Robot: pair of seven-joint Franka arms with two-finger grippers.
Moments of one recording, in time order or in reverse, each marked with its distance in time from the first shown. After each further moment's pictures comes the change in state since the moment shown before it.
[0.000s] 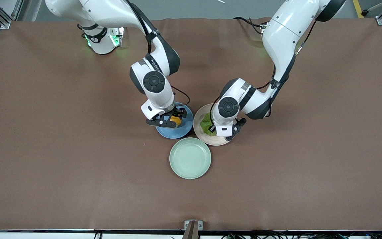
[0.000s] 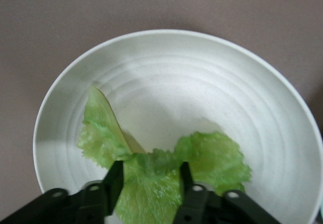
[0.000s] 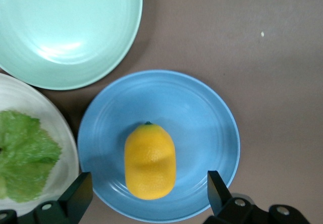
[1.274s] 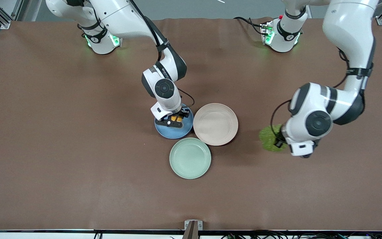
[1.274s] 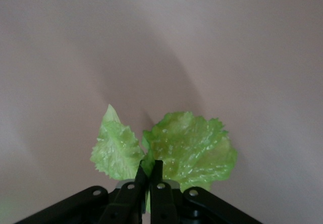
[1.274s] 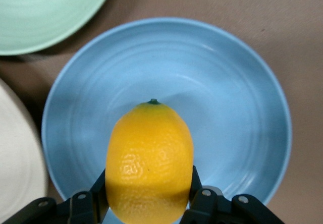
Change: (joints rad) left arm 0.415 -0.194 0.017 -0.020 0.105 -0.244 0.249; right arm 0.053 0.089 -0.015 -0.015 0.073 0.073 0.004
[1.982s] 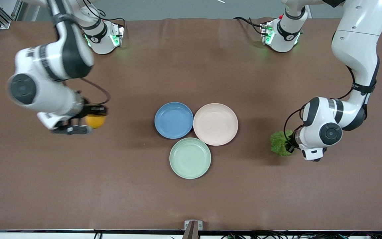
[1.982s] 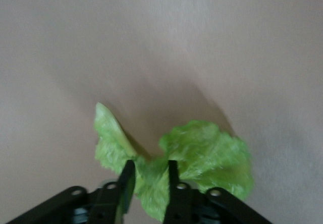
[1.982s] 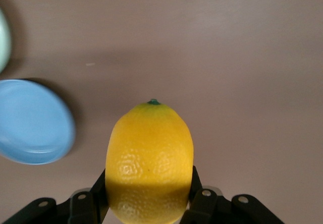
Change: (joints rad) left arm 0.105 0.083 -0.002 -0.091 0.043 0.205 0.037; right arm -0.478 -0.379 -0.112 0.009 -0.119 -0.544 -0.682
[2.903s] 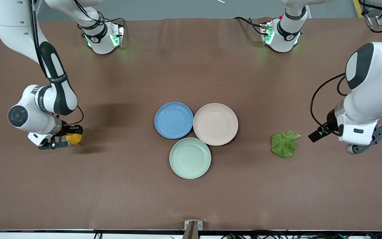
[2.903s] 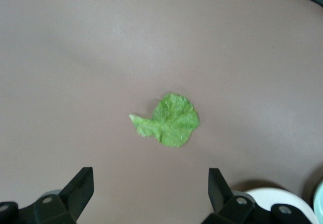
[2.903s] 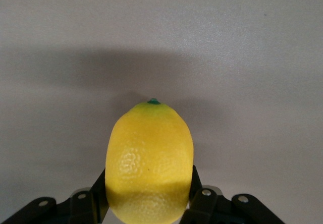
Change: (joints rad) left arm 0.012 -0.278 -0.110 0.326 0.007 -0.471 0.461; right arm -0.227 0.229 0.015 -0.306 -0.004 0.621 -0.352
